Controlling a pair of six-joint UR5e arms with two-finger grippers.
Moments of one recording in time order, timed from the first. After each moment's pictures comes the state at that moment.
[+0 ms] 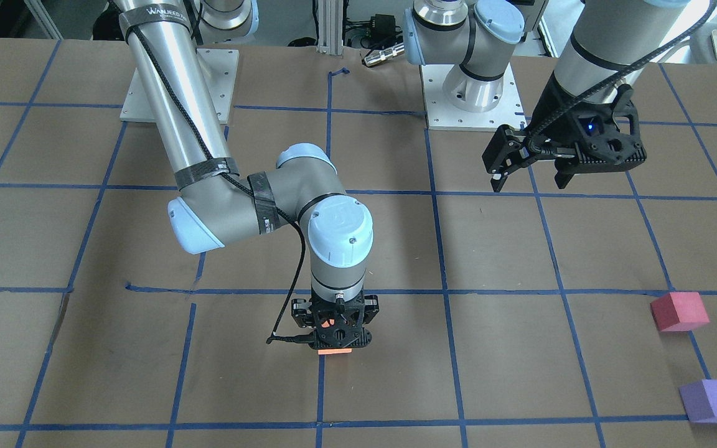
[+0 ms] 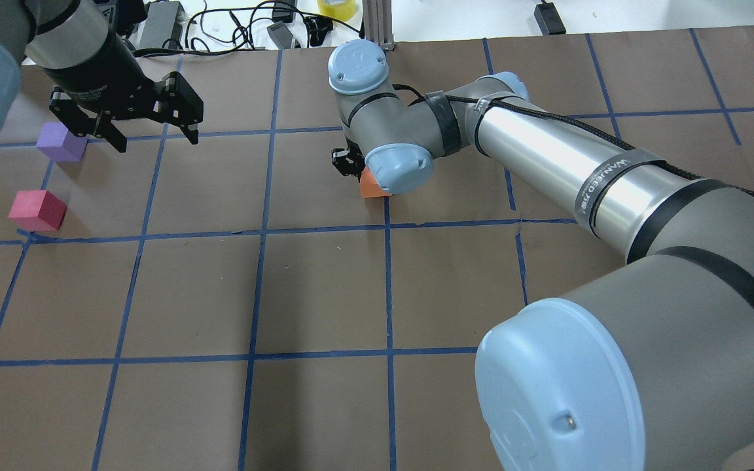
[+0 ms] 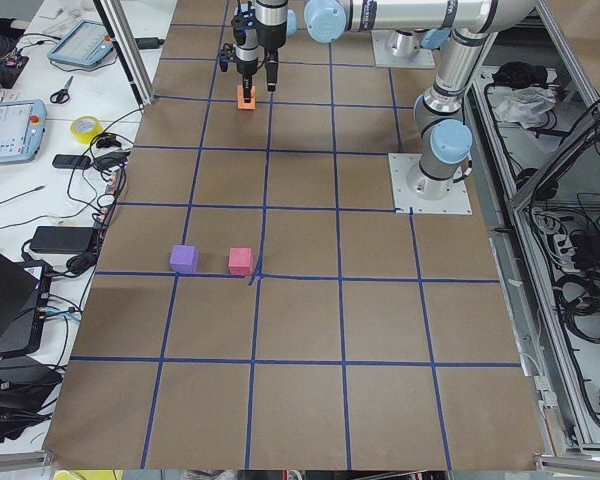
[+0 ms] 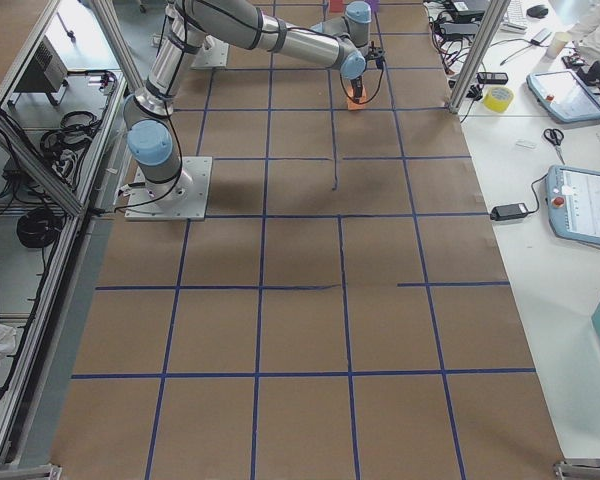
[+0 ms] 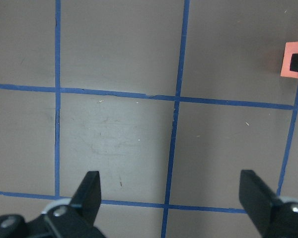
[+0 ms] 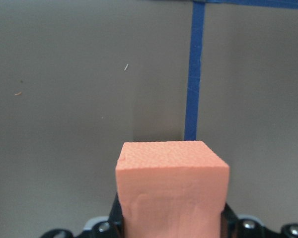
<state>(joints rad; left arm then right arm) -1.51 -1.60 -1.56 -1.49 1.58 -0.02 1.96 -0.88 1.38 -2.16 -1.63 0.33</state>
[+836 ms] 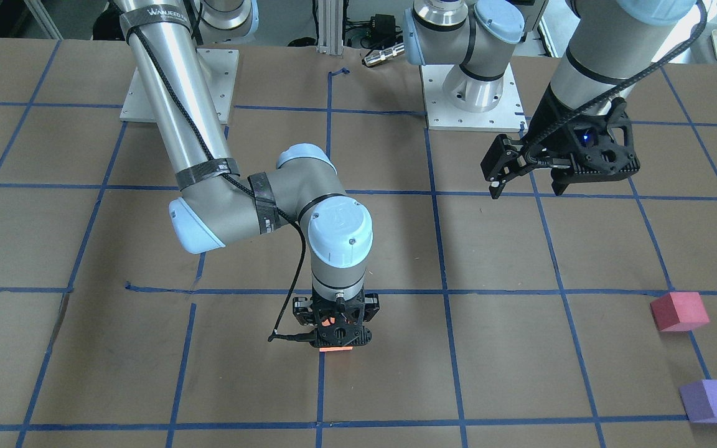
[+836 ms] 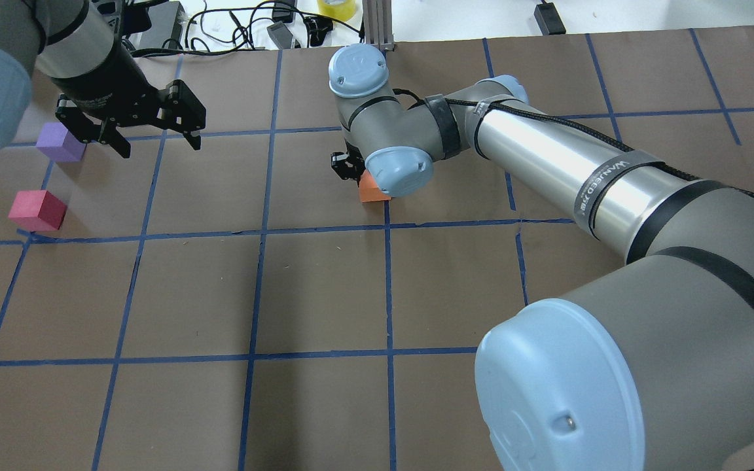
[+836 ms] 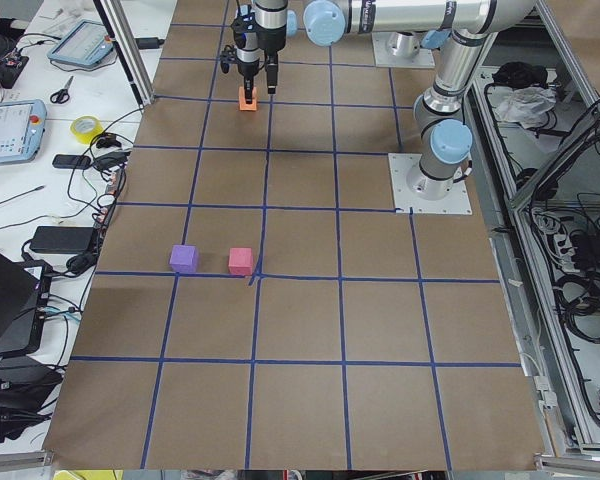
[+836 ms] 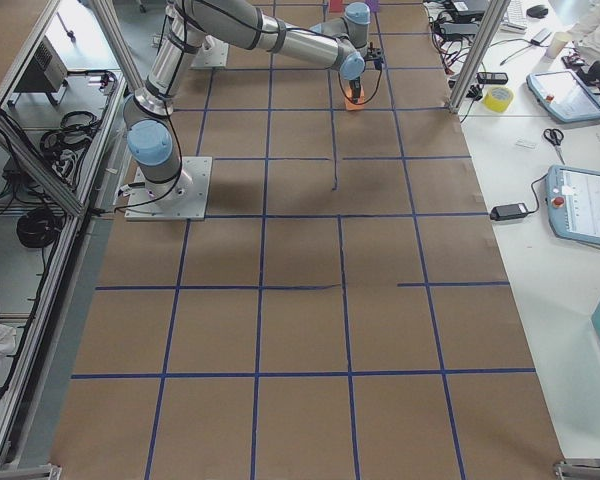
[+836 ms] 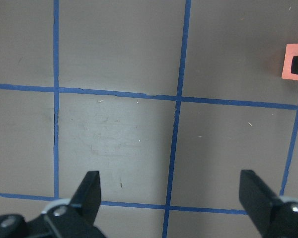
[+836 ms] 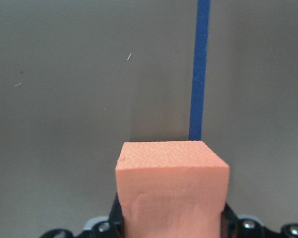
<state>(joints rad) -1.50 -1.60 -1.61 -1.45 1.58 -0.02 1.96 -0.88 1.39 -2.16 -1.62 0.34</state>
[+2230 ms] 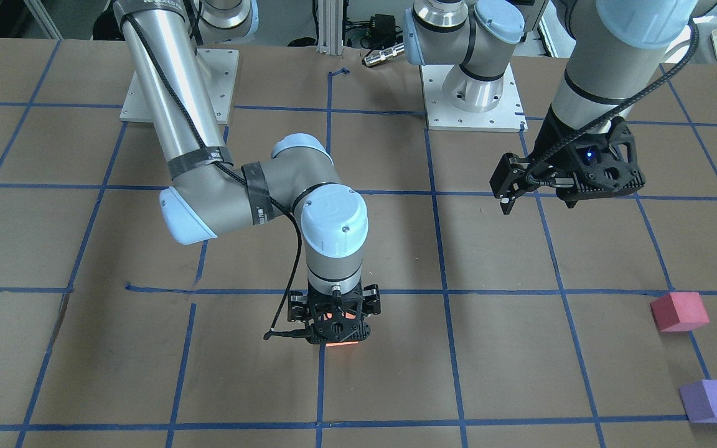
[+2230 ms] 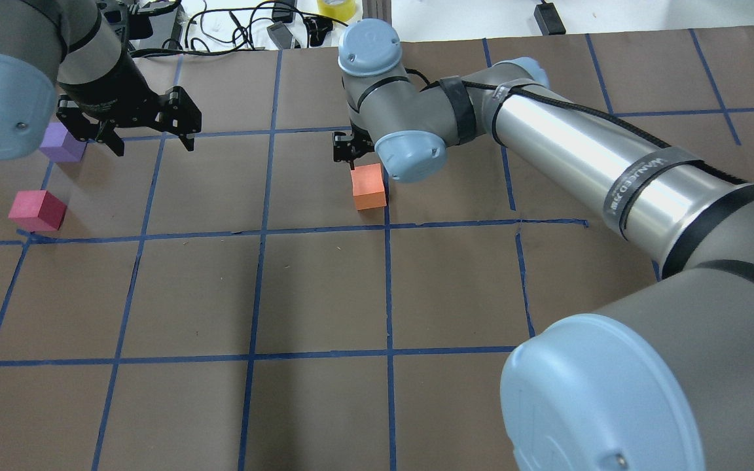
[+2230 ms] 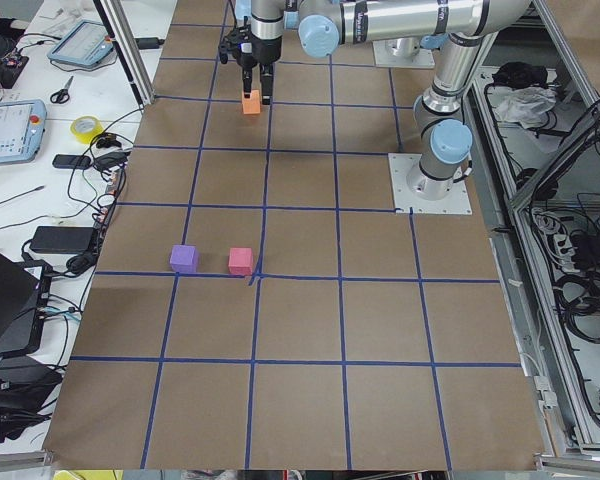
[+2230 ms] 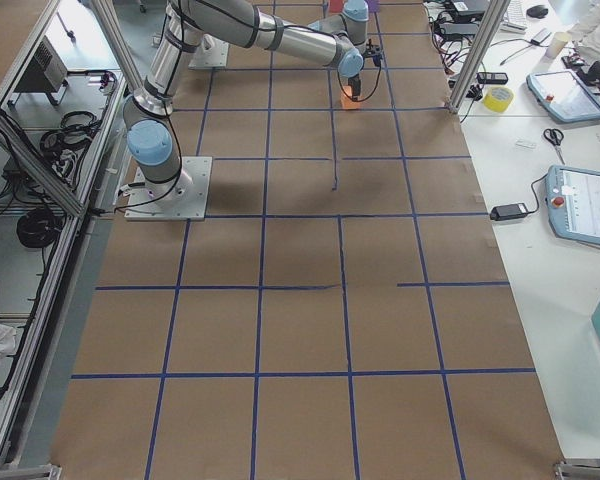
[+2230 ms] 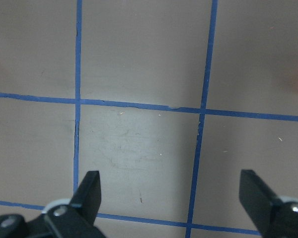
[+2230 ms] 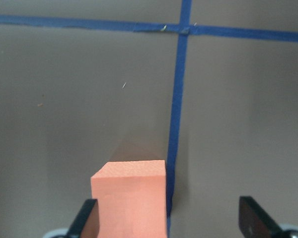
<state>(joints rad) -1.50 -1.64 -1.61 -1.38 1.64 -0.02 1.90 -0.98 1.39 -2.13 -1.58 0.27</state>
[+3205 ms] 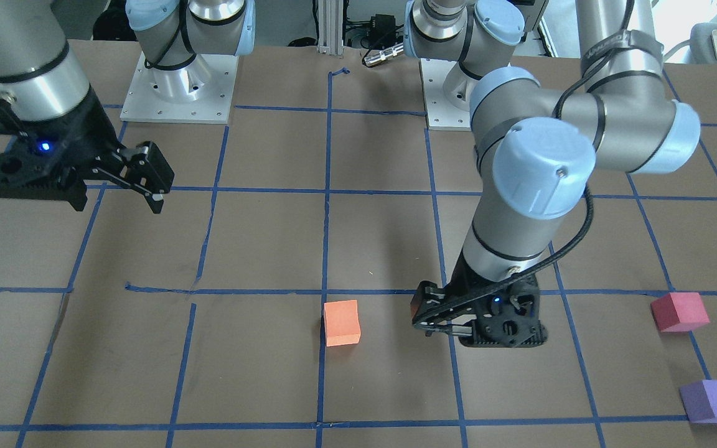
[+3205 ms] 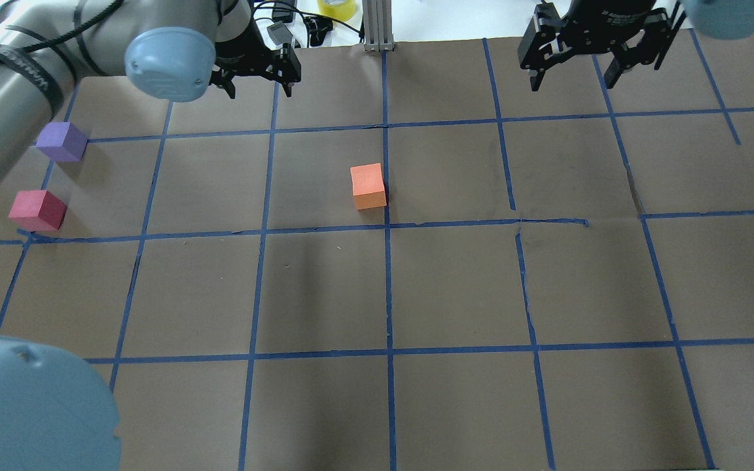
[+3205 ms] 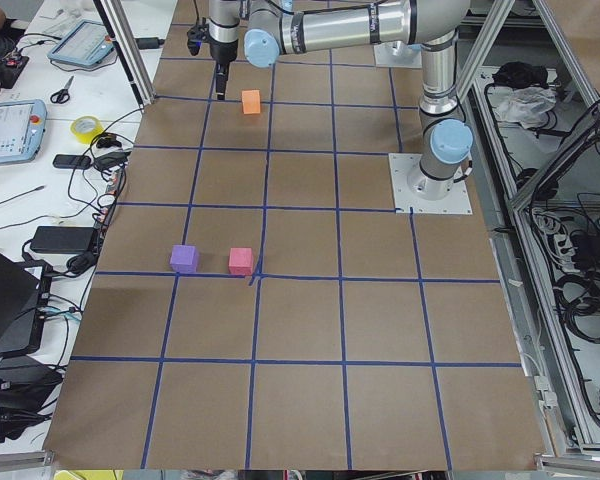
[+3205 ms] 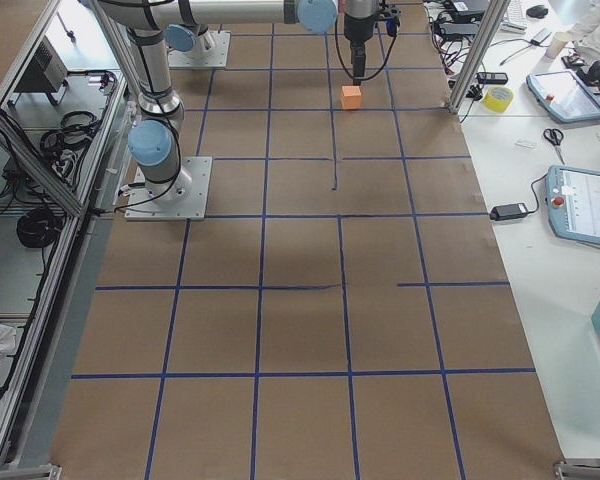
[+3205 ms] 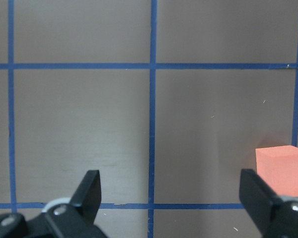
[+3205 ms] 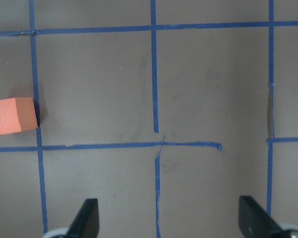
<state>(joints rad) -1.68 -2.03 -1.35 -1.14 1.60 -0.11 1.56 -1.46 1.39 -1.57 -1.57 0.01</state>
